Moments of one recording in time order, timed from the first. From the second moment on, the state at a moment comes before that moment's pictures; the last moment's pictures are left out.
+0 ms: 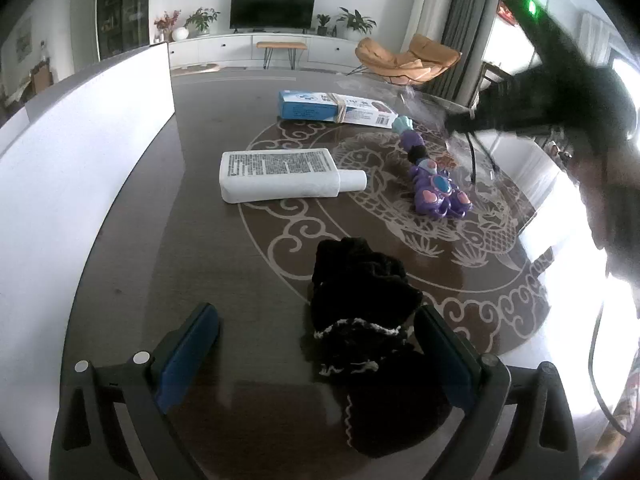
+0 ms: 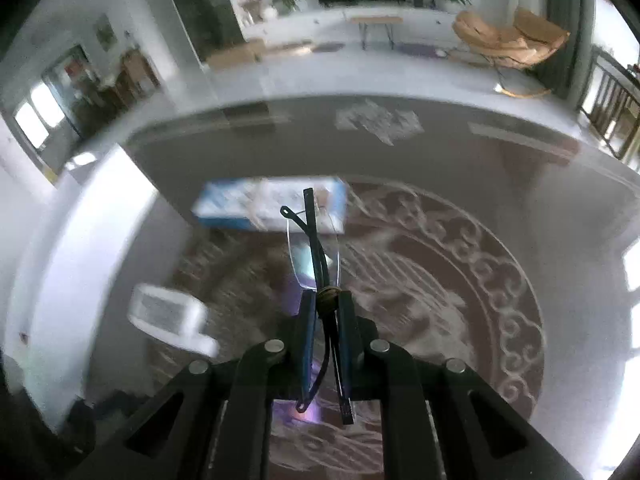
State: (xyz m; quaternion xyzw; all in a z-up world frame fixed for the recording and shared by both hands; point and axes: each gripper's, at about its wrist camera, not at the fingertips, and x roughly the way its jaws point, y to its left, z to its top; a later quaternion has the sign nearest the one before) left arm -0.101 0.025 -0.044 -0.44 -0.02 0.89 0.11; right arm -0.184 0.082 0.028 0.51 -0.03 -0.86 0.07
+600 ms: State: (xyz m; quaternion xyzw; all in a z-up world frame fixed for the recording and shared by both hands) left arm -0.101 0.025 -0.044 -0.44 -0.02 0.89 0.11; right arm -0.205 0.041 -0.011 0.56 0.04 -0.82 0.08
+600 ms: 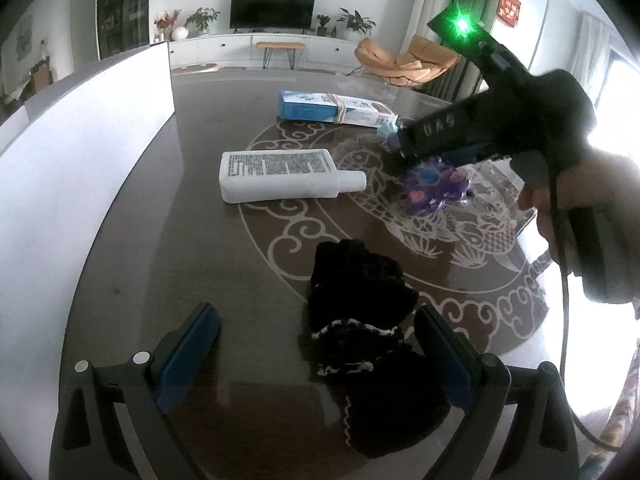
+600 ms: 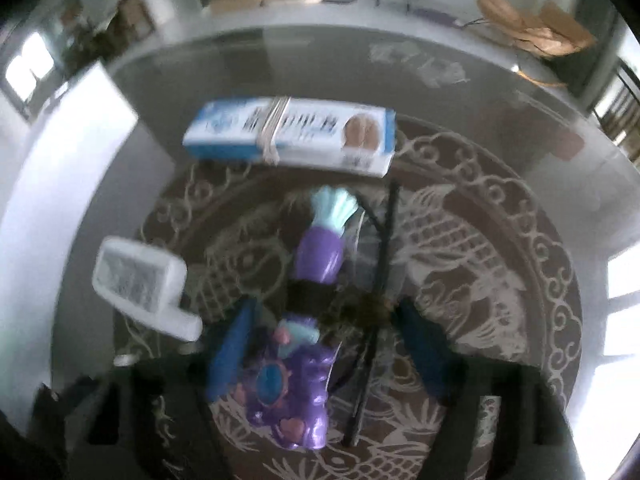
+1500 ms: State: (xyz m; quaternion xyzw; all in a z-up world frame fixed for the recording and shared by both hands) left arm 0.010 -0.121 0.094 -0.30 -0.17 0.93 0.10; right arm -0.065 -0.016 0.102 0.45 0.03 -0.85 0.27
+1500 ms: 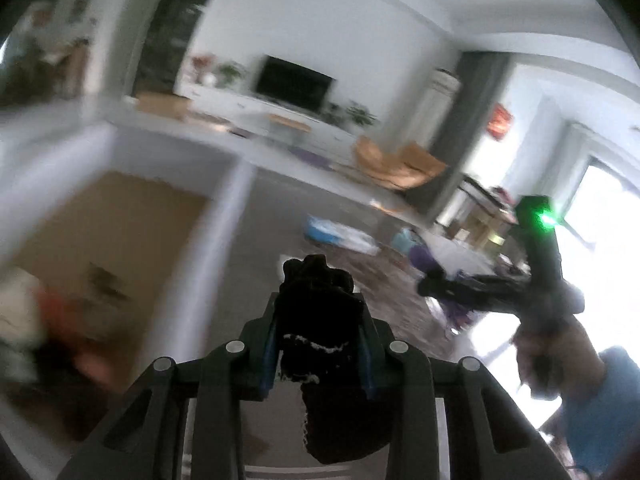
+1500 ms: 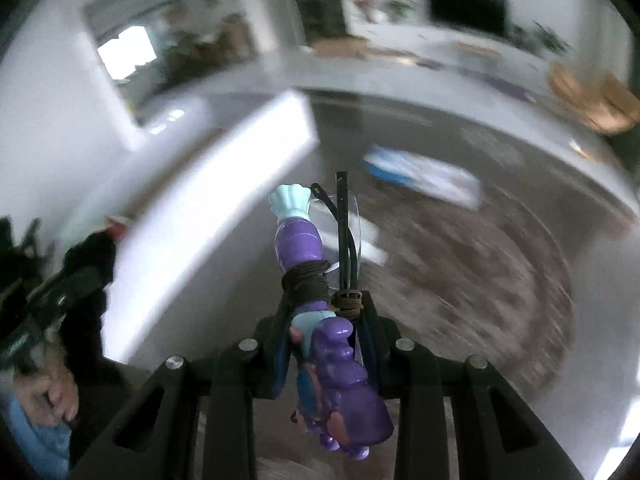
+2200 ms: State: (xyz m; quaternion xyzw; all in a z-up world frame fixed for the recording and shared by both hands) left arm -0.001 -0.262 0.041 -0.42 -0.13 0.89 -0.13; right arm -0.084 -0.288 0.059 0.48 0.02 -0.78 0.40
